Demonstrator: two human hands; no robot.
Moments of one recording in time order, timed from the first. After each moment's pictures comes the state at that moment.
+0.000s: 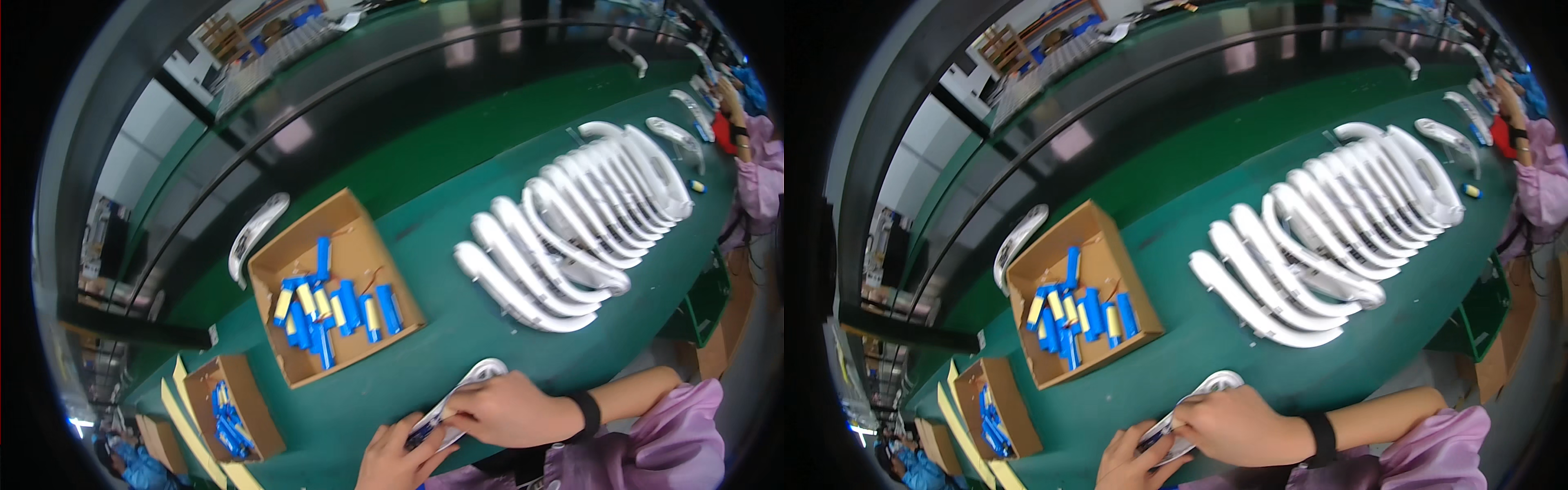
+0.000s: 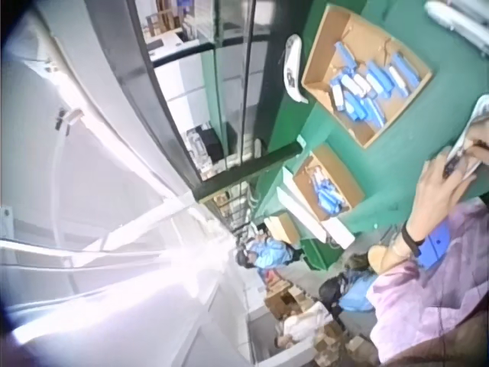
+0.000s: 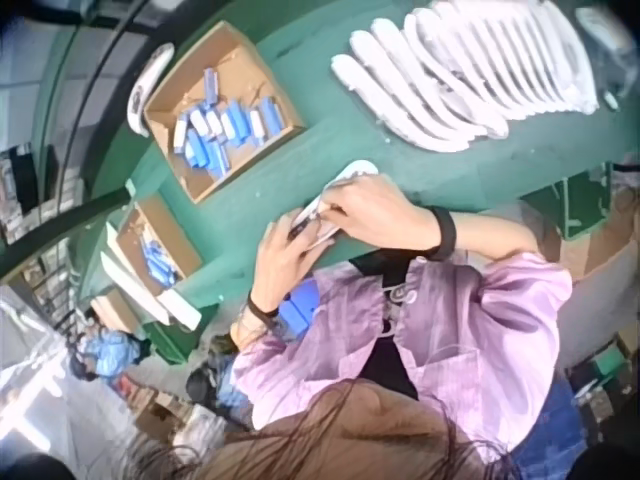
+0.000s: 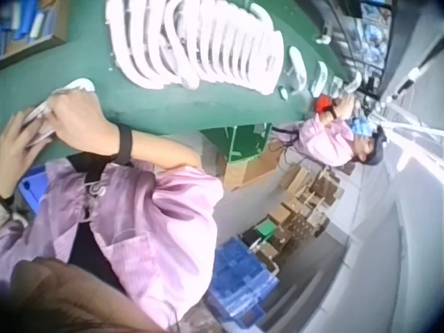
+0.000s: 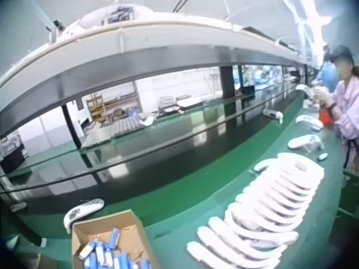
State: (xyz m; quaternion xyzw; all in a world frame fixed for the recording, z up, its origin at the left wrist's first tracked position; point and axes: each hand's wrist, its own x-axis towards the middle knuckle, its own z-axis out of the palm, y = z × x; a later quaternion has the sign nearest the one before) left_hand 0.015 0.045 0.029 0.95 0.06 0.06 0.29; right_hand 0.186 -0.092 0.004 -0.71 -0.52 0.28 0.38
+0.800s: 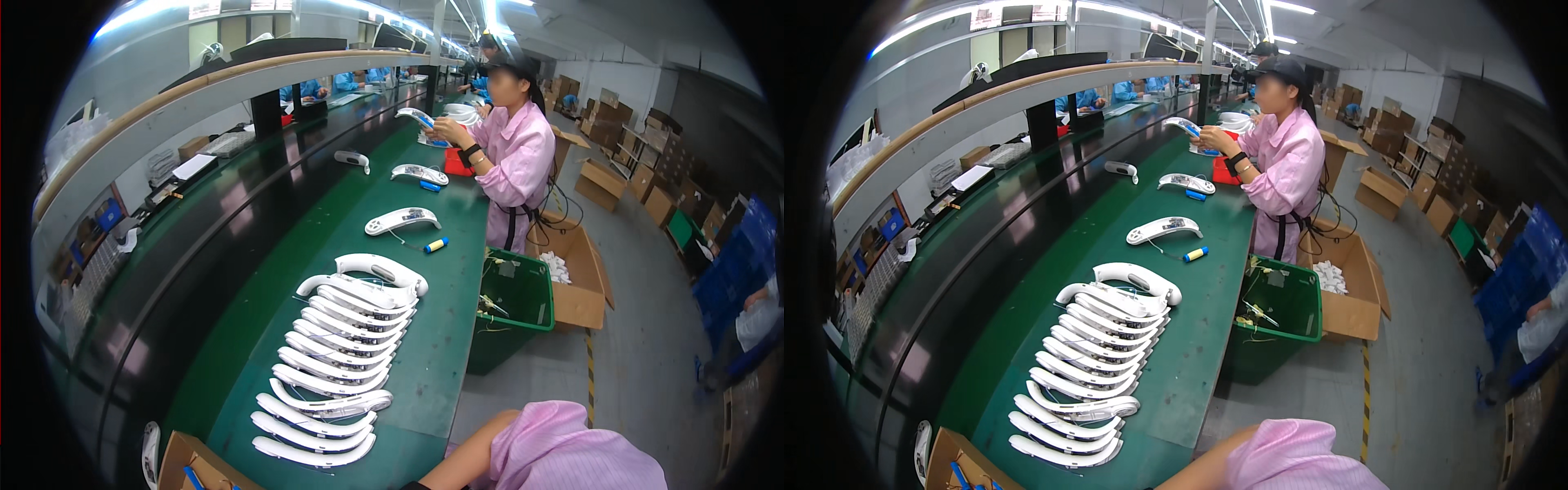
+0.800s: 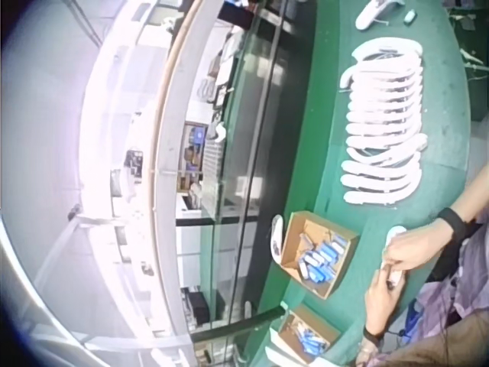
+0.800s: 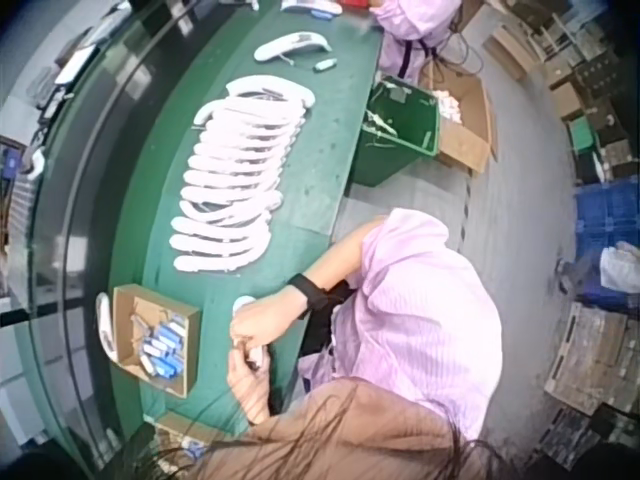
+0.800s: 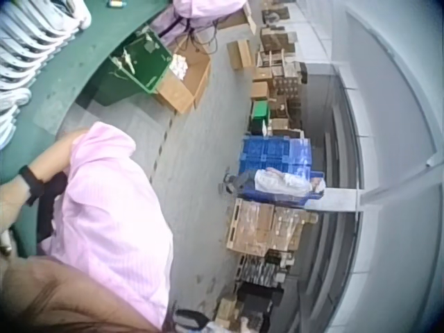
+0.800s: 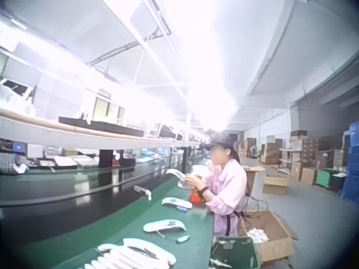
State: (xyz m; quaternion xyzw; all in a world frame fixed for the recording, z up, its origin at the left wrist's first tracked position) left_hand 0.041 0.033 0.051 0.95 0.09 -0.06 0.29; right_hand 0.185 -0.099 -0.002 -0.62 -0.54 0.30 0.49
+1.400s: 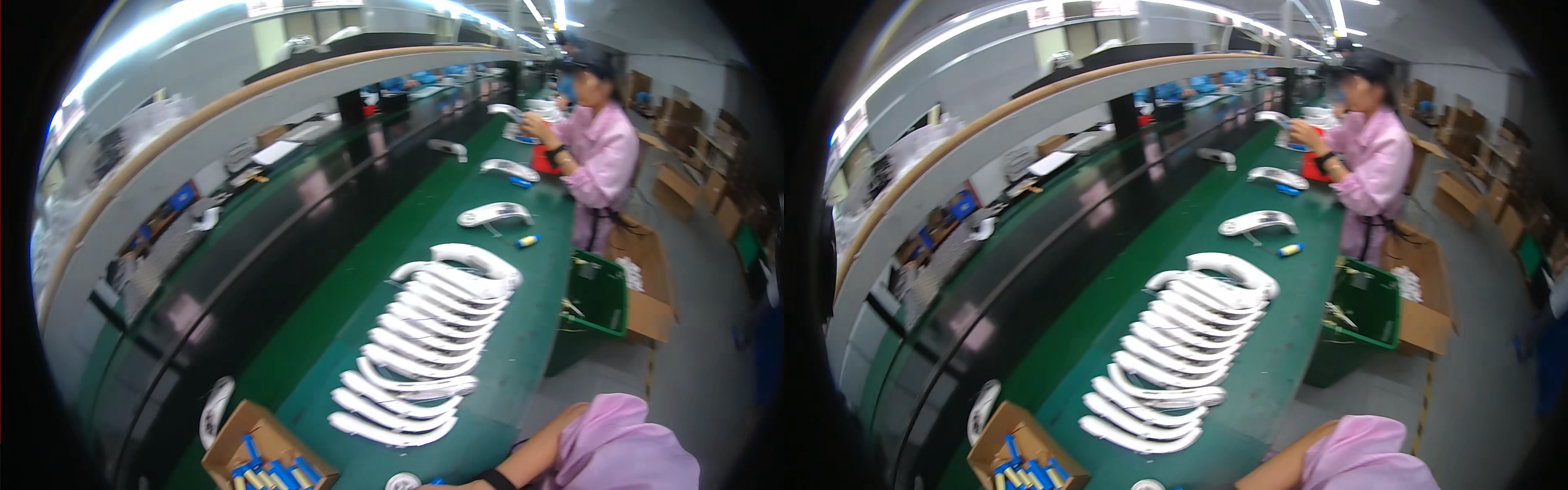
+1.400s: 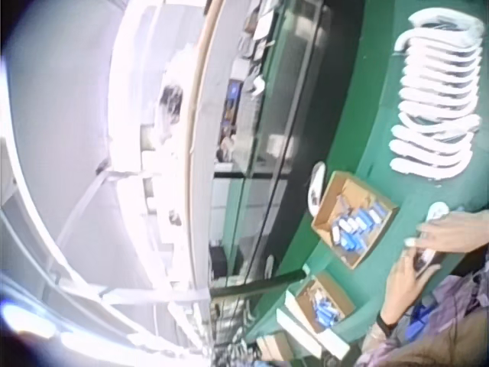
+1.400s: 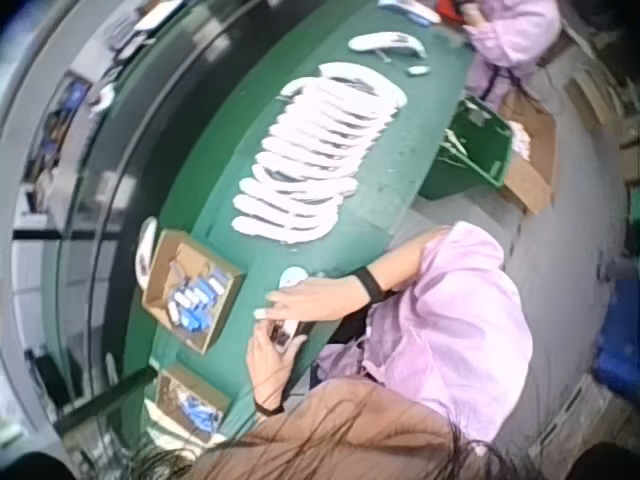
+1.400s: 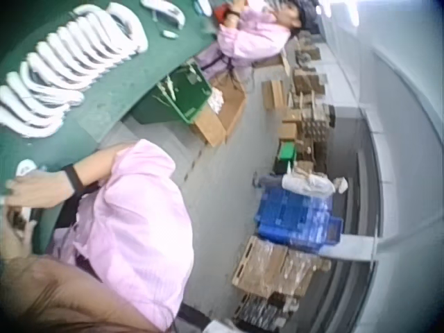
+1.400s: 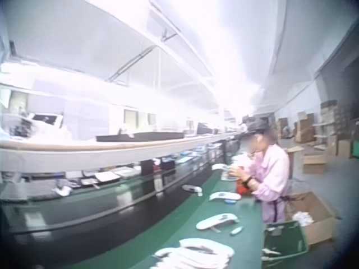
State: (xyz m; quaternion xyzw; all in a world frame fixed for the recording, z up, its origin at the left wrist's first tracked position) left_hand 0.034 0.045 0.064 0.96 0.07 -0.05 0.25; right_hand 0.184 -0.120 0.024 -0.66 -0.65 0.16 0.34
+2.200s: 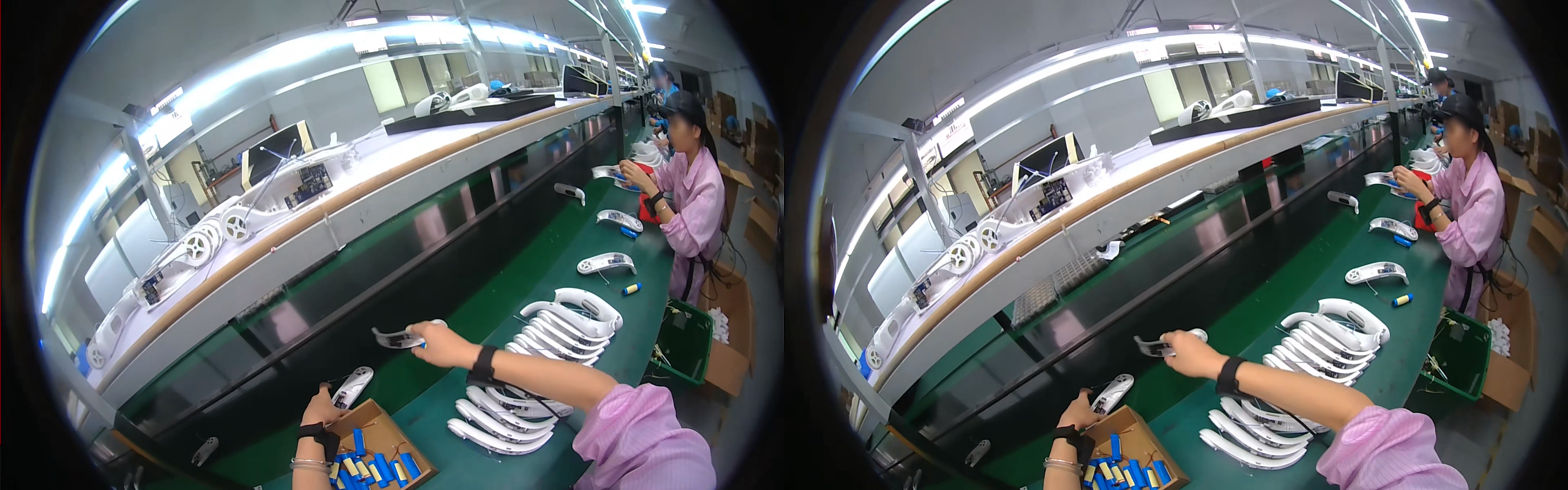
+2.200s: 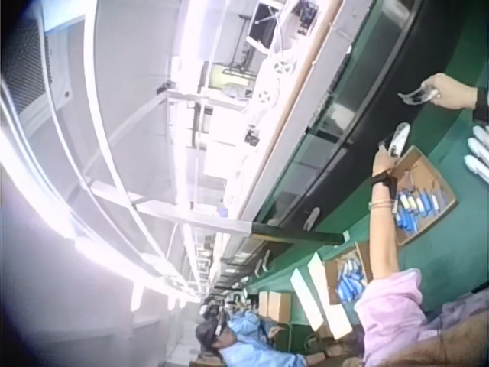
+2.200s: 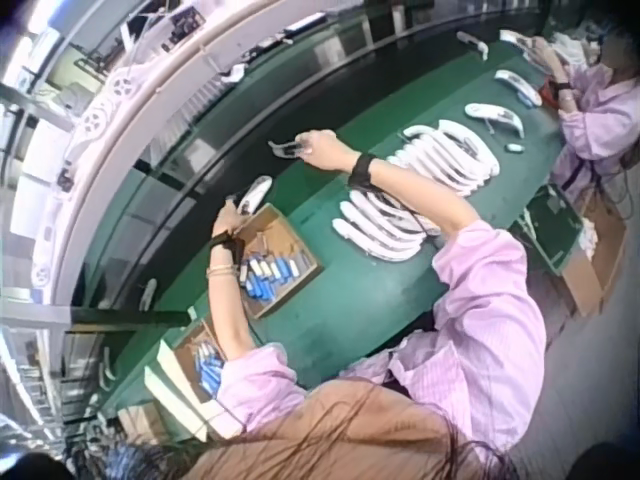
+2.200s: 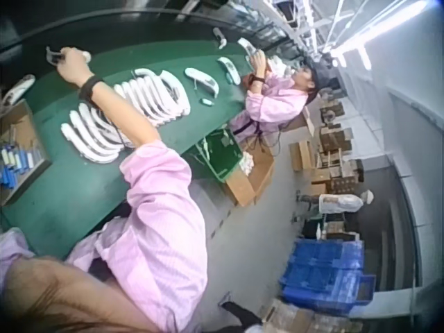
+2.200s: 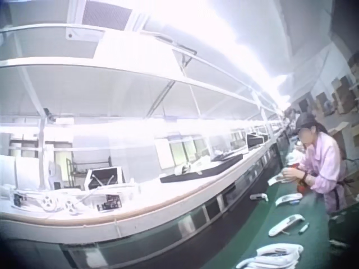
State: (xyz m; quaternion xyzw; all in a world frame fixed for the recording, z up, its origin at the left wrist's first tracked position) left_hand 0.249 0.341 0.032 0.95 0.28 -0.06 0.14; right_hand 0.440 0.048 0.049 -0.78 -0.45 -0.01 0.43
